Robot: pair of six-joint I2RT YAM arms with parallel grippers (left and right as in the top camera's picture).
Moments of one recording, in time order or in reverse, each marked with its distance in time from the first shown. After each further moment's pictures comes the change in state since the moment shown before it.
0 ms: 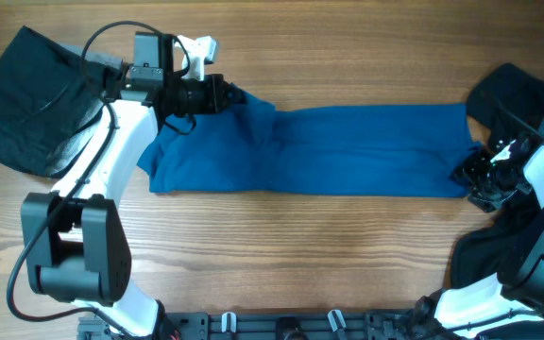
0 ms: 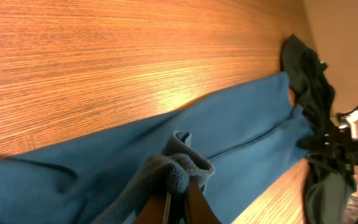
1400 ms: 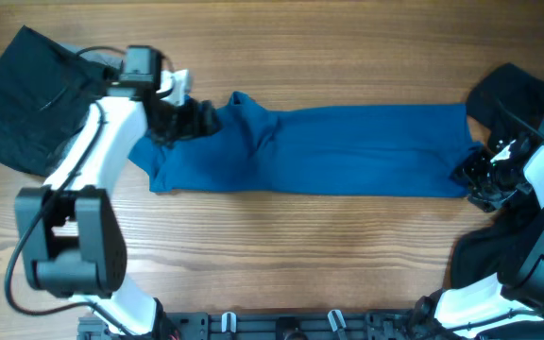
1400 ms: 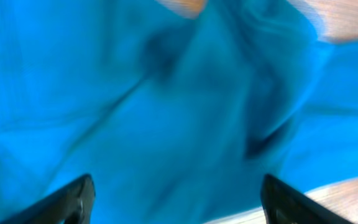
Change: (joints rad) left arm 0.096 0.022 0.013 -0.415 -0.304 0.050; right arm 0.000 0.000 0.000 0.000 0.000 0.000
